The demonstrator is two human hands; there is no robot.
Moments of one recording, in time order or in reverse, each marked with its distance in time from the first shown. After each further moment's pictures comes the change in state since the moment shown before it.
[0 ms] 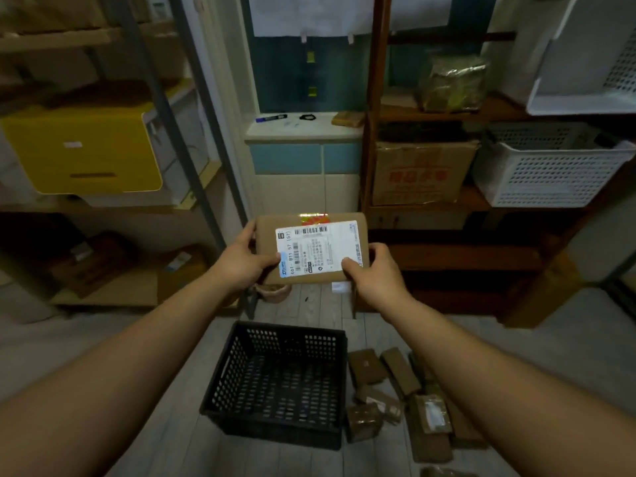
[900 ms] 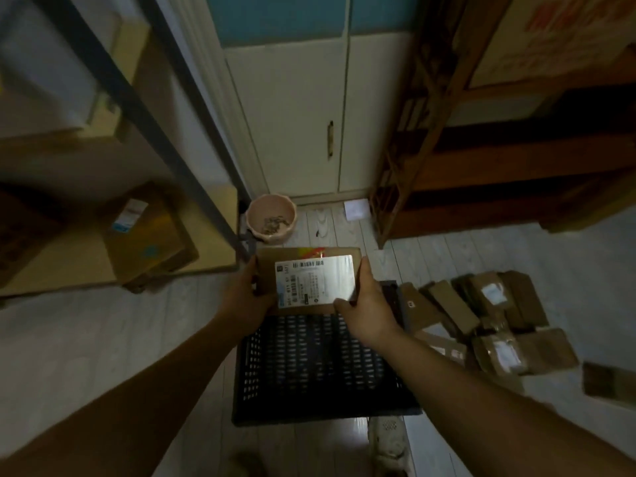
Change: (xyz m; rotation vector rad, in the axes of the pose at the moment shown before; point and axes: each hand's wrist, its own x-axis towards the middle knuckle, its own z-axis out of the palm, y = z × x) left_hand 0.240 -0.336 -0.039 0.181 -0.224 -0.249; right_hand 0.149 0.195 0.298 -0.094 -0.175 0.329
